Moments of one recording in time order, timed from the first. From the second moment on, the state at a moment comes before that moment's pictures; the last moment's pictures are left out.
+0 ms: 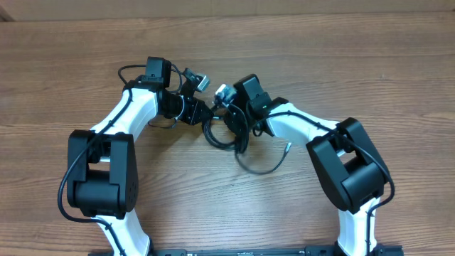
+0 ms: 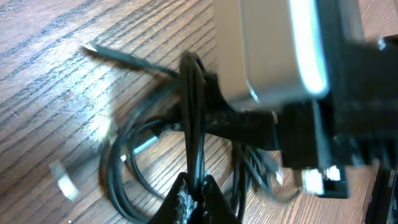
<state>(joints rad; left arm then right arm) -0.12 1.96 1.29 -0.63 0.75 0.29 0.55 2.09 1.29 -0.26 -0.26 -0.30</state>
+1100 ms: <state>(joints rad) -0.12 1.96 1.29 -0.62 0.61 0.21 0.54 2.02 1.27 -0.38 -0.54 0.03</state>
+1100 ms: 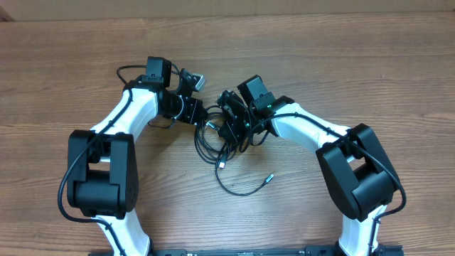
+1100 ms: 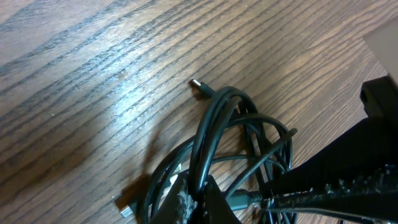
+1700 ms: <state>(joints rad) -0.12 1.96 1.29 -0.61 0.50 0.13 0.54 2.02 1.27 -0.32 -0.52 0.37</state>
